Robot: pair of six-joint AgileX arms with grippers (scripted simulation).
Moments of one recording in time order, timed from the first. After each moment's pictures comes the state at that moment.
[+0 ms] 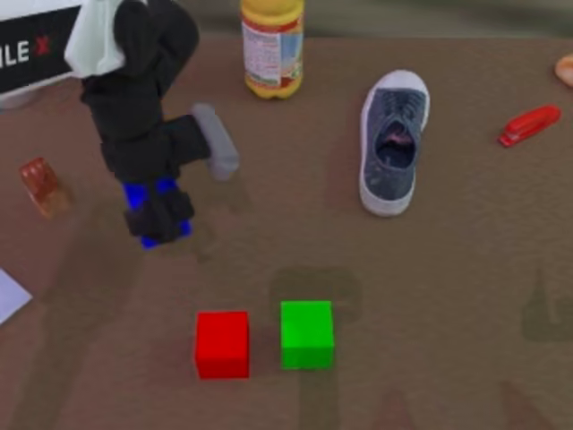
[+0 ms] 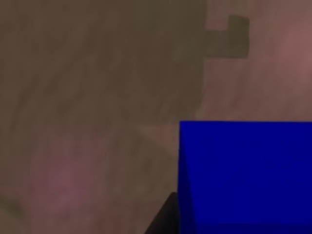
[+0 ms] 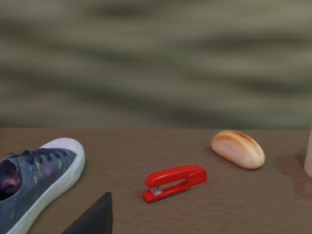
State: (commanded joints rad) left arm -0.38 2.03 1.56 -1.11 0.01 0.81; right arm 0.01 0.00 0.00 0.00 0.00 0.00
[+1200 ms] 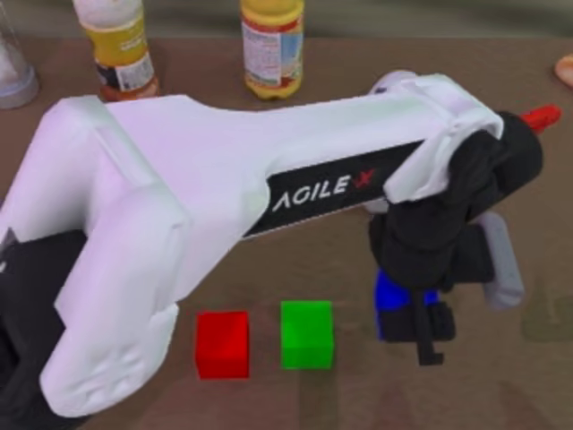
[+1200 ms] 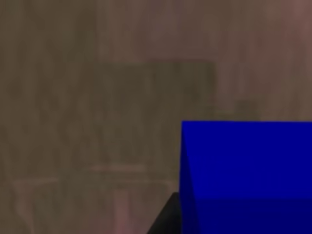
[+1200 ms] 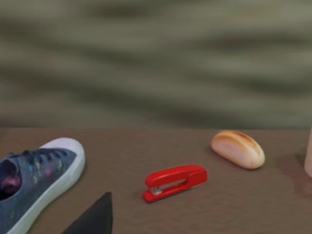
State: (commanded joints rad) left arm -0.99 2.31 1.94 -1.19 0.01 0.59; right arm 0.01 0.00 0.00 0.00 0.00 0.00
